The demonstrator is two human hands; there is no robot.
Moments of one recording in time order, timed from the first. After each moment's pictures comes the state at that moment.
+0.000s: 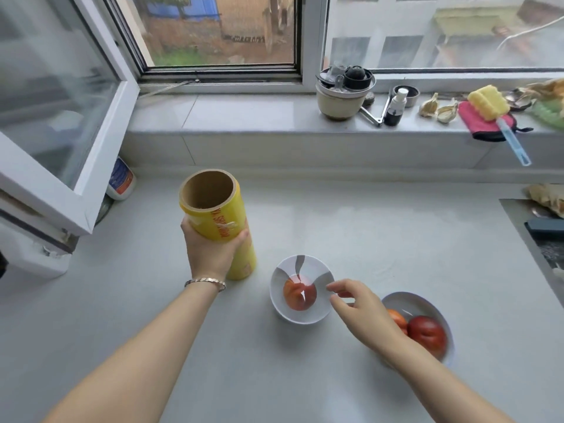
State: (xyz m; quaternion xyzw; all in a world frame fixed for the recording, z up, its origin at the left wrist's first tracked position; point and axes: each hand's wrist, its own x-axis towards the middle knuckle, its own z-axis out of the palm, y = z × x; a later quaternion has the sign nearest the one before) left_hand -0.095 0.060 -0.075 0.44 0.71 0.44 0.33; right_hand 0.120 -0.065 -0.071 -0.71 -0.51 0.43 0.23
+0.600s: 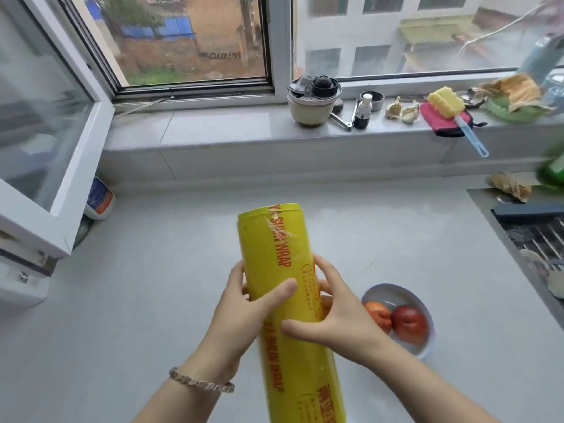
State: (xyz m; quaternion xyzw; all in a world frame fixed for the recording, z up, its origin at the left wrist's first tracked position) left_hand -0.049 -0.054 0.001 0.45 0.55 0.32 0.63; right_hand 0.098 -0.090 -0.023 -0.58 -0.45 0.55 0.40
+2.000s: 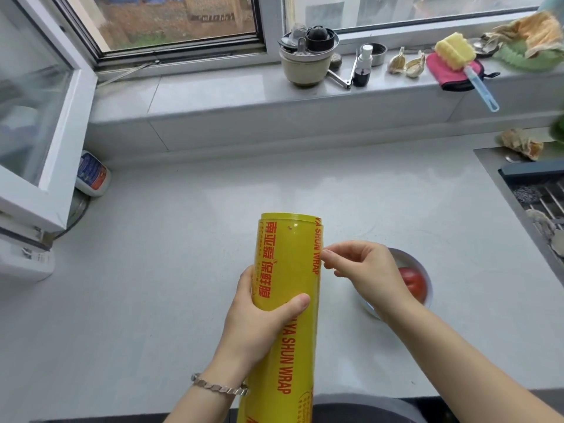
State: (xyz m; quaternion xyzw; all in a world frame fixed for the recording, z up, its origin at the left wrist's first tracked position) left_hand -0.048 -0.095 -0.037 0.51 0.60 0.23 0.57; right_hand 0.130 -0.089 -0.042 -0.62 -0.36 0.50 0.48
